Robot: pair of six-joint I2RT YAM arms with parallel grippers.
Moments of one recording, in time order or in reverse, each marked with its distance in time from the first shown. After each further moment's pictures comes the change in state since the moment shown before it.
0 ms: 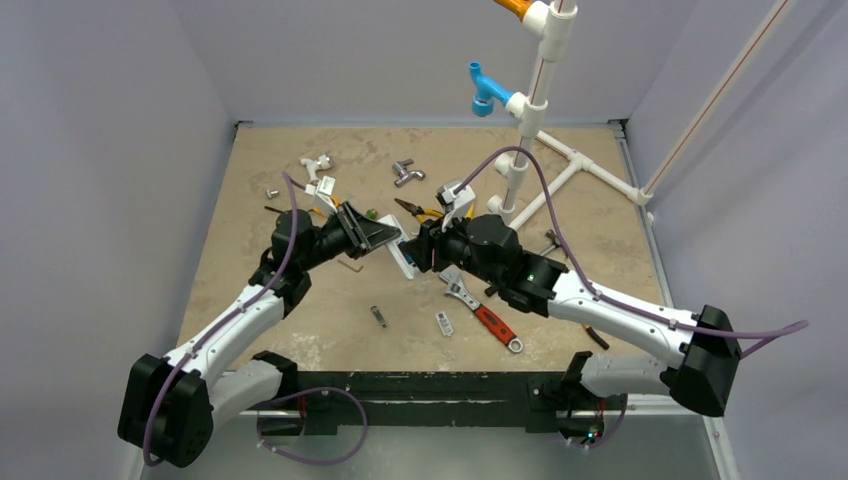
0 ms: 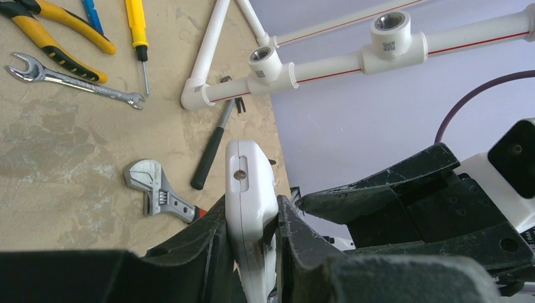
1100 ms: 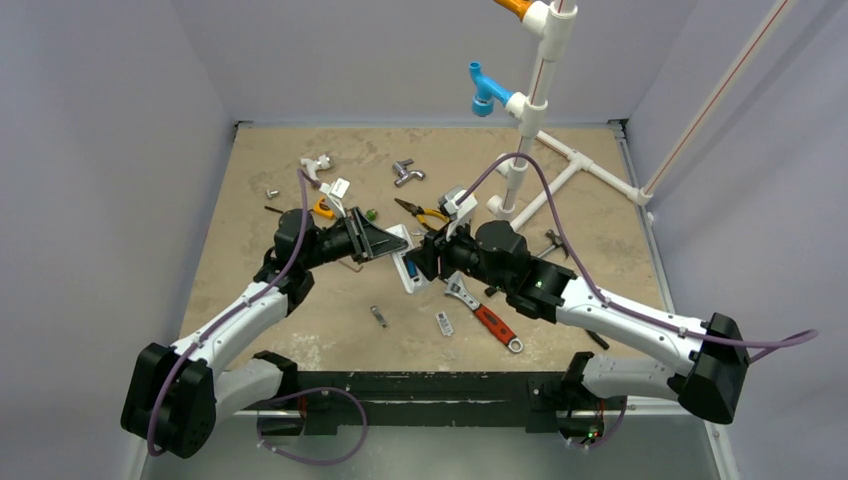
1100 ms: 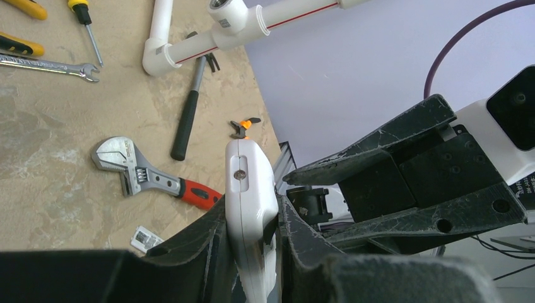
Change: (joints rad) left arm 0.000 0.047 -0.014 0.096 0.201 0.048; right arm 0.000 -0.069 -0.053 0.007 -0.054 -0.100
